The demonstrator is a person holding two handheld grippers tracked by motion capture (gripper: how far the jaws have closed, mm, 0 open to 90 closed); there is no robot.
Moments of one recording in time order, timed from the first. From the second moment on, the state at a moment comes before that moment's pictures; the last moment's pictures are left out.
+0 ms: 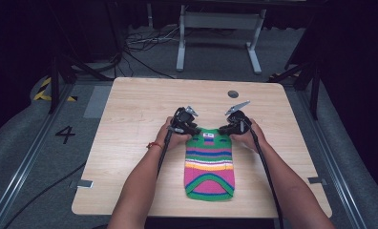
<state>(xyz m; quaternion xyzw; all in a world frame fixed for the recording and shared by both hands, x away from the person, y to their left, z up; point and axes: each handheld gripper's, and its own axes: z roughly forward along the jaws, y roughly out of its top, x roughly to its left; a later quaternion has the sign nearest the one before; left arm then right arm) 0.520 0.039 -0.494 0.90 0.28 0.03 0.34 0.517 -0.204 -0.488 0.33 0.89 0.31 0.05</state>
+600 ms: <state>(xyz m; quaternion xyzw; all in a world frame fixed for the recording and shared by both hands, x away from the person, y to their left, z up) 0.534 0.028 -0.482 0.90 0.29 0.10 0.33 0.536 -0.204 -0.480 0.31 0.89 0.32 0.10</state>
